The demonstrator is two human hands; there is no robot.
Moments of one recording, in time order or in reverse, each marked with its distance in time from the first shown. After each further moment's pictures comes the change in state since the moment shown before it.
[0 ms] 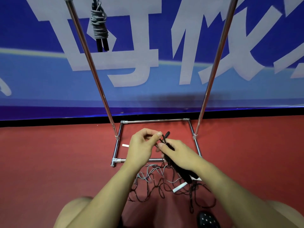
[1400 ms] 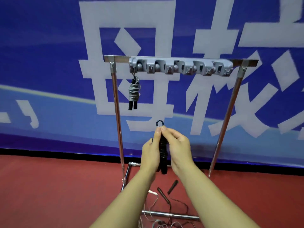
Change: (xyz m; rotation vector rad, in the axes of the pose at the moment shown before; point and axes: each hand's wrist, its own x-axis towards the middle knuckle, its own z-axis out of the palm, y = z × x) left_hand 0.062 0.142 -0.039 -0.274 0.135 -0.091; right_hand 0.070 -0.210 -0.030 0.904 0.455 -0.144
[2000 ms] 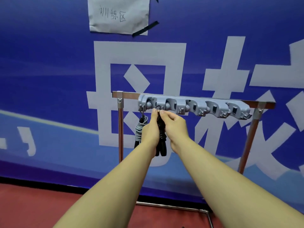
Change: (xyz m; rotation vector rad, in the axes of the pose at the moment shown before) left_hand 0.159 0.149 -0.001 -0.212 -0.001 0.027; right_hand 0.145 -0.112 0.108 -0.183 -0.051 -0.167
